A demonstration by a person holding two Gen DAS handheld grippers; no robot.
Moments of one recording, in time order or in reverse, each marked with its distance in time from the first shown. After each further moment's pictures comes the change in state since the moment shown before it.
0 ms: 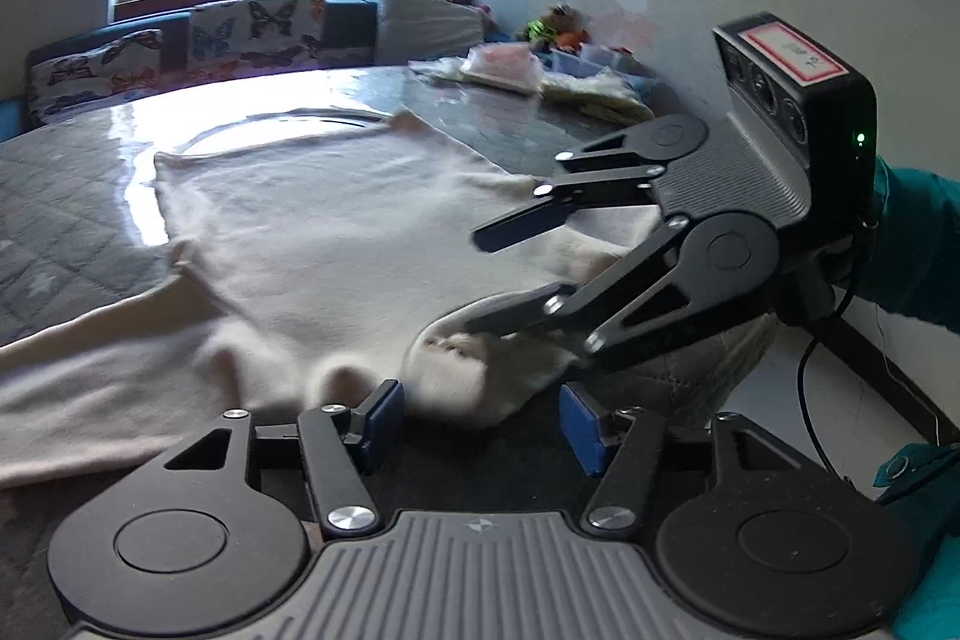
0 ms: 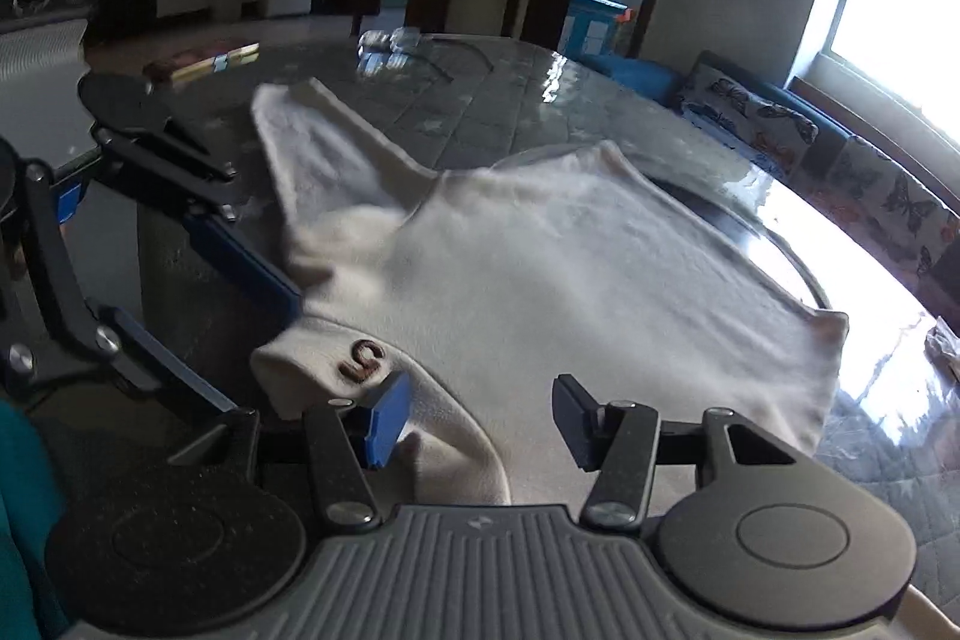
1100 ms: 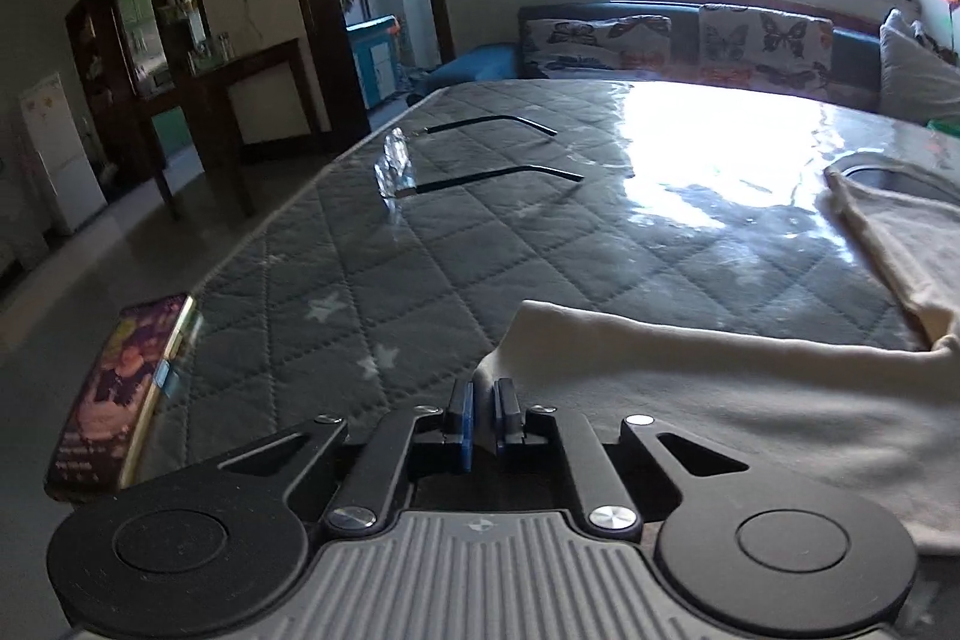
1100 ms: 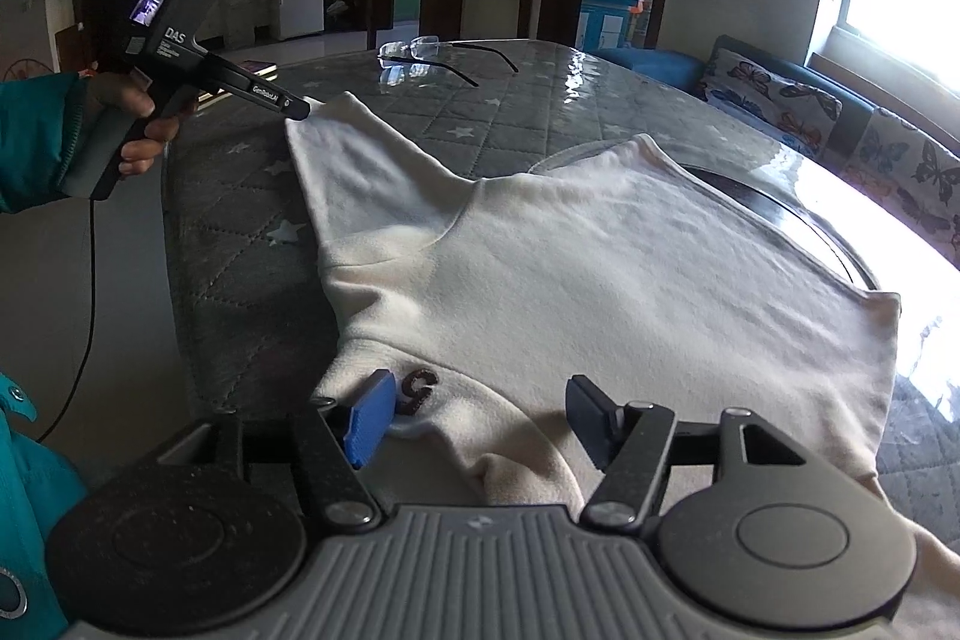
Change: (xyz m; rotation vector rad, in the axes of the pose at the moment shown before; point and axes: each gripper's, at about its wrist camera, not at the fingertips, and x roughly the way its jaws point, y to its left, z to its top) left arm -0.031 0.175 -0.013 -0.341 0.003 0.961; right arm 0.012 0.008 0.000 0.056 0.003 0.082
